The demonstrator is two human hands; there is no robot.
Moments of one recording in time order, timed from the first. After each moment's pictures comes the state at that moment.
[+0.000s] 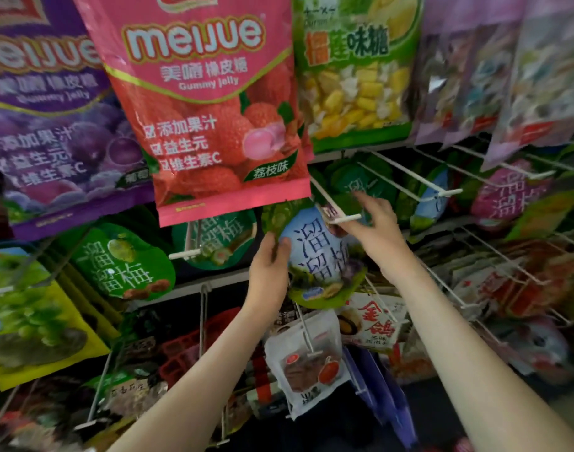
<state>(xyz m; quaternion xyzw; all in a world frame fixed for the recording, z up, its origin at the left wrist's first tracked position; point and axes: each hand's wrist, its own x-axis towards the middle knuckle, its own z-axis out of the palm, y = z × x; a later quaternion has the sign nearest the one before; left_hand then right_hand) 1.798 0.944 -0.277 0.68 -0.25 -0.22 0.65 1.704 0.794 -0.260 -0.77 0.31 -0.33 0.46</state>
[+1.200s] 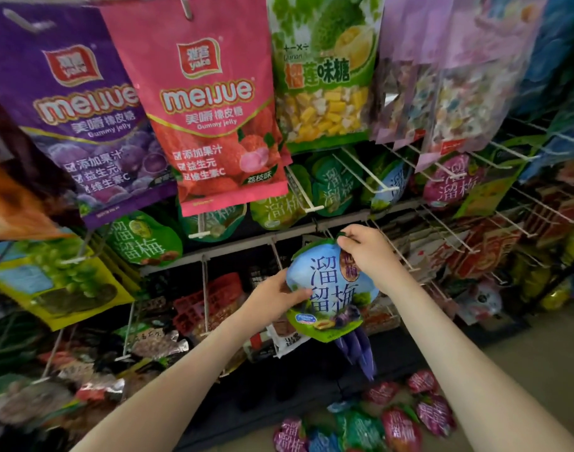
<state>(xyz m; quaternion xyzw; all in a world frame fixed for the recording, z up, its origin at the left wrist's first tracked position) 1.737 1.011 -0.261 0.76 -0.38 -0.37 0.38 1.620 0.854 -0.222 -0.78 0.37 -0.19 0.47</state>
